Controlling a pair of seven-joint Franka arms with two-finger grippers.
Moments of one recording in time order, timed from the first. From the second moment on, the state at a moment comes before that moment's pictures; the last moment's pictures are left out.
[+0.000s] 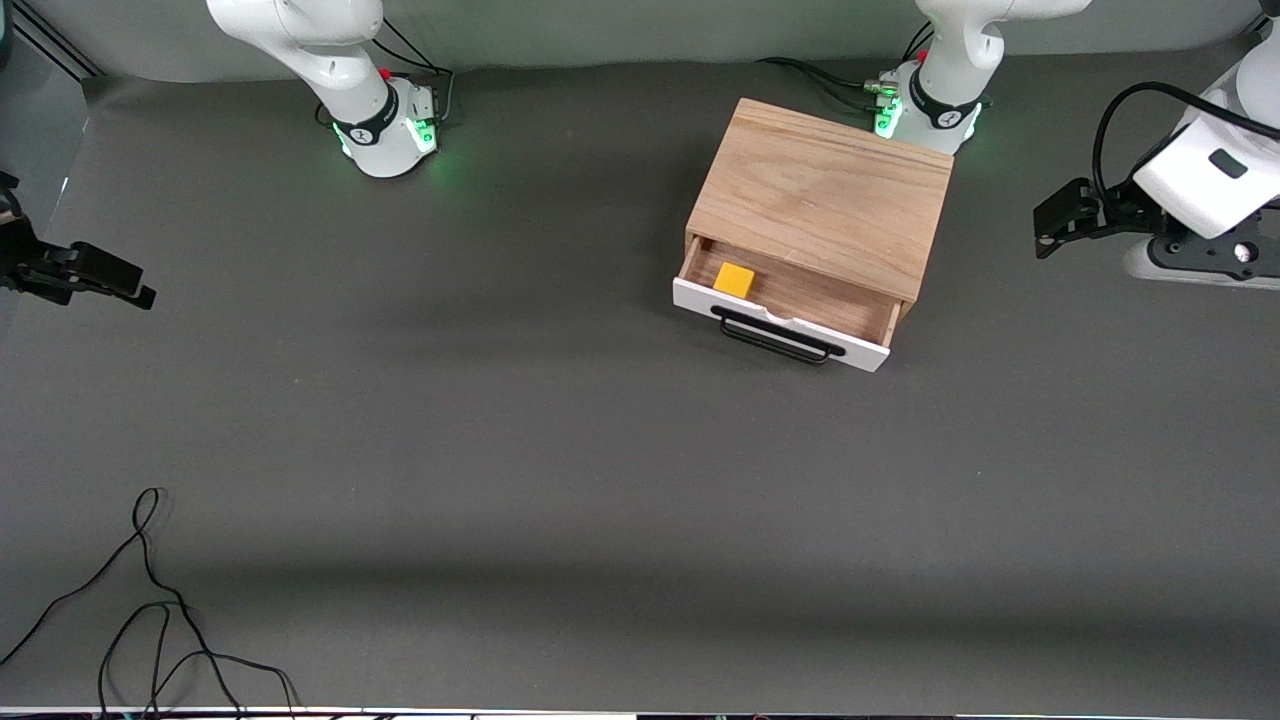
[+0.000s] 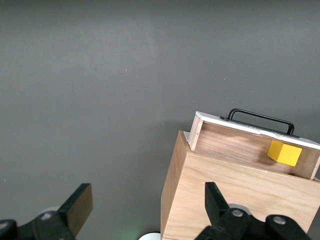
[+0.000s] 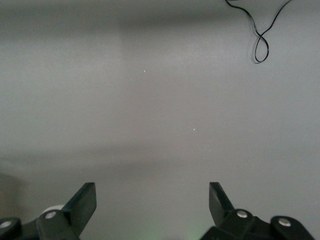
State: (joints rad) left arm -0.05 0.03 -0.12 -1.46 0.00 1.43 -0.06; right arm -0.08 0.03 0.01 -1.51 0.01 1.51 0.03
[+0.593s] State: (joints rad) left arm -0.05 0.03 -0.11 -1.46 0.00 1.43 -0.06; right arm -0.08 0.03 -0.03 -1.51 0.01 1.51 -0.01
